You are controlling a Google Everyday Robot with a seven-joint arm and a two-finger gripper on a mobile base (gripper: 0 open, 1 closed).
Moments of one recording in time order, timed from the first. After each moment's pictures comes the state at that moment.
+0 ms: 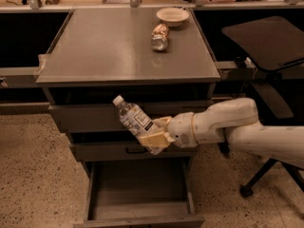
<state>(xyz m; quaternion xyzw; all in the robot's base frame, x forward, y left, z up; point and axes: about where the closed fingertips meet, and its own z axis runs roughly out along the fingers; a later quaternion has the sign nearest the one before) 0.500 -0.002 0.740 -0.73 -0.41 -0.38 0.39</state>
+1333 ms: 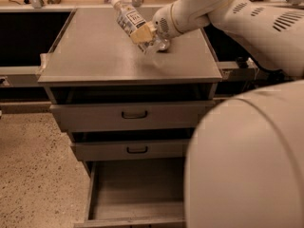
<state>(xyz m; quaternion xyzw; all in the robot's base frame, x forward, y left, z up) 0.722 0.009 0.938 -0.78 -0.37 -0.43 0.25</state>
